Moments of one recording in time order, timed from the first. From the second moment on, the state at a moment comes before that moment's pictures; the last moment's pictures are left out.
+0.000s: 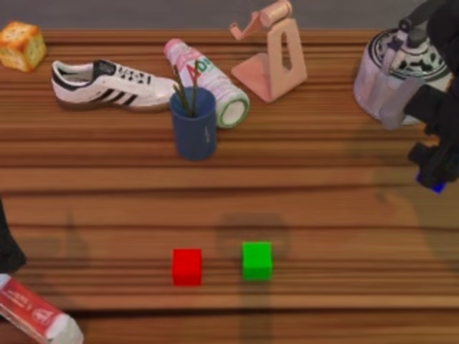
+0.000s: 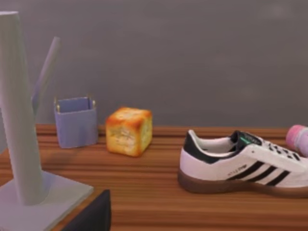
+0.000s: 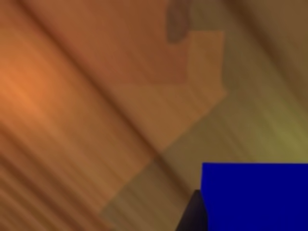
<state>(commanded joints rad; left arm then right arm) 0.02 0.00 0.00 0.00 0.00 0.00 0.17 1.99 1.49 -1.06 -0.01 -0.71</state>
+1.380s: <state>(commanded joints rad) 0.02 0.00 0.00 0.00 0.00 0.00 0.69 1.89 1.41 -1.09 -0.01 -0.88</state>
